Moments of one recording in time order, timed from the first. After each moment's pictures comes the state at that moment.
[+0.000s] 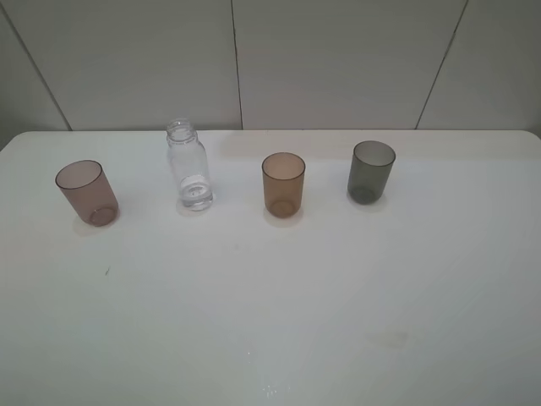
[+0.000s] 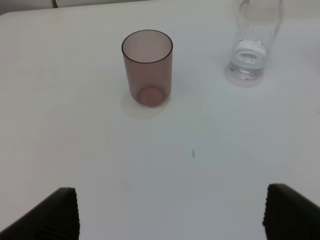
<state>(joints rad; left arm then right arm) -0.10 -0.01 -0.50 0.00 1.06 0.02 -0.06 0.00 -0.52 -0.01 1.07 -0.03</state>
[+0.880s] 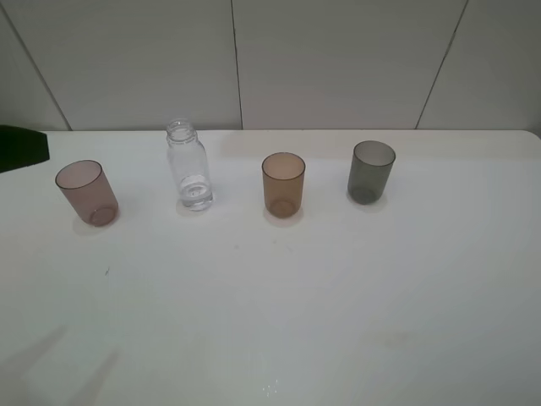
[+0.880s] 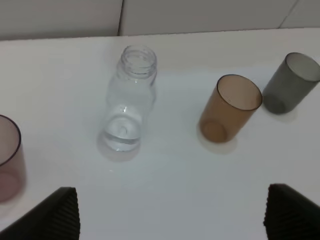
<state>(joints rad) -0.15 0.69 -0.53 -0.58 0.48 0.39 -0.06 0.00 -0.52 -0.01 1.07 -0.03</state>
